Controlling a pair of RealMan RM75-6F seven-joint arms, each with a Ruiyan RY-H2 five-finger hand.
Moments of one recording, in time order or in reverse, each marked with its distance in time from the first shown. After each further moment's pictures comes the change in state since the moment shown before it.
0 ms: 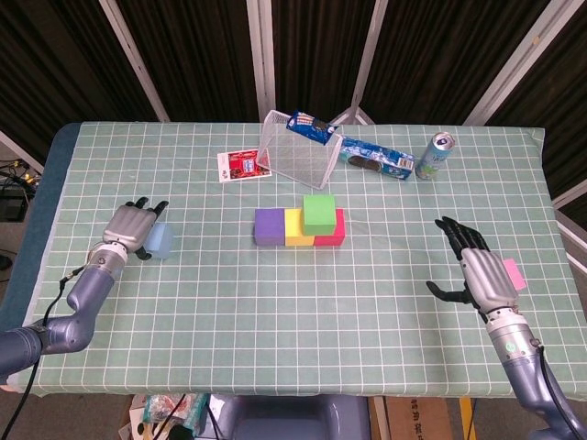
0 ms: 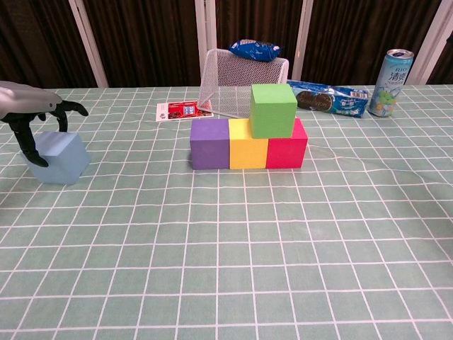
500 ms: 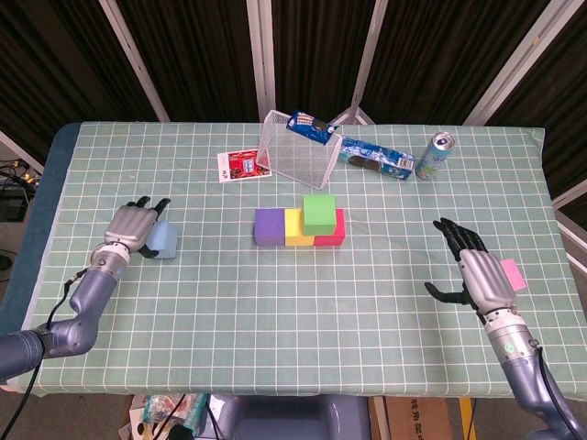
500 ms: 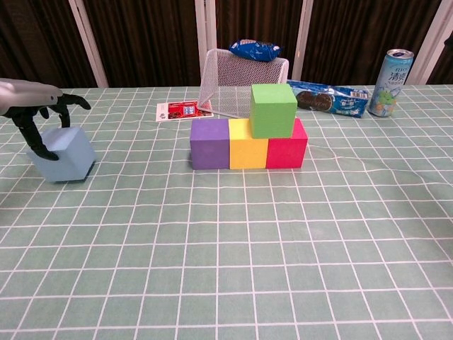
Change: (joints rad) left arm 0.011 0.012 -0.048 -0.065 -0.041 0.050 -0.038; right arm -0.001 0.000 0.000 -0.005 -0.004 -0.001 0.009
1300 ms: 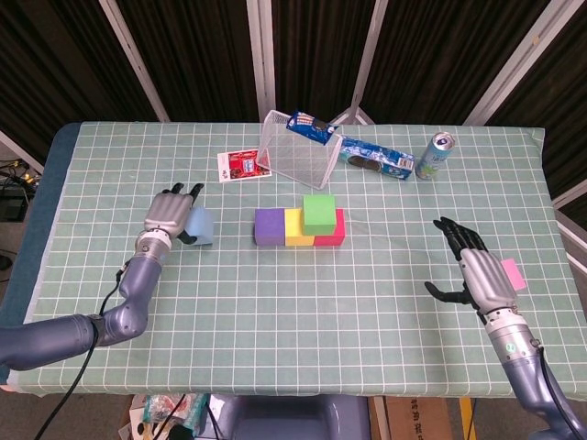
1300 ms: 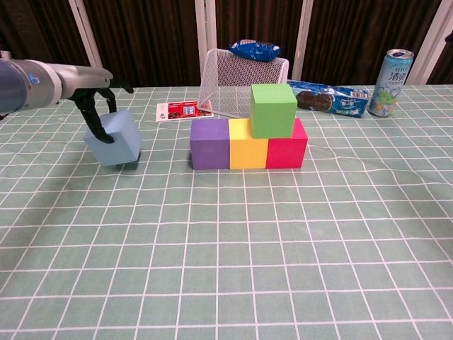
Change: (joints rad) left arm -0.167 -0.152 -0.101 0.032 -0.284 0.075 0.185; right arm -0.001 0.007 0.003 0.000 -0.007 -0.007 0.023
